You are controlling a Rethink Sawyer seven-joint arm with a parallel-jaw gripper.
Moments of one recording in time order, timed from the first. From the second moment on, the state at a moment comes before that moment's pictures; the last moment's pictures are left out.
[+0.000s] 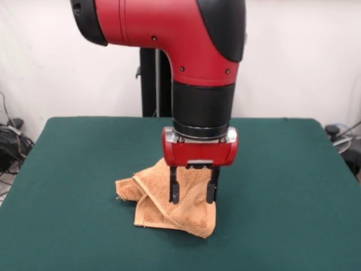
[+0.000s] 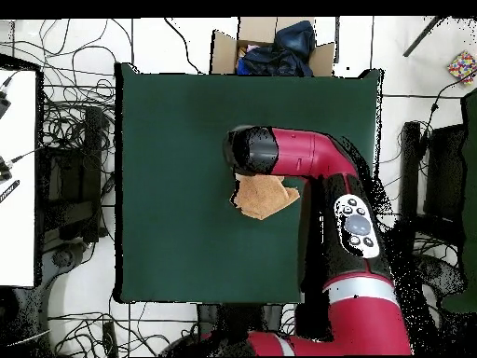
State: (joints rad) arm -0.36 -0.58 0.19 1.44 -0.23 0.57 1.57
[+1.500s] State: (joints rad) arm -0.48 -0.53 0.27 1.43 -0.37 0.54 1.57
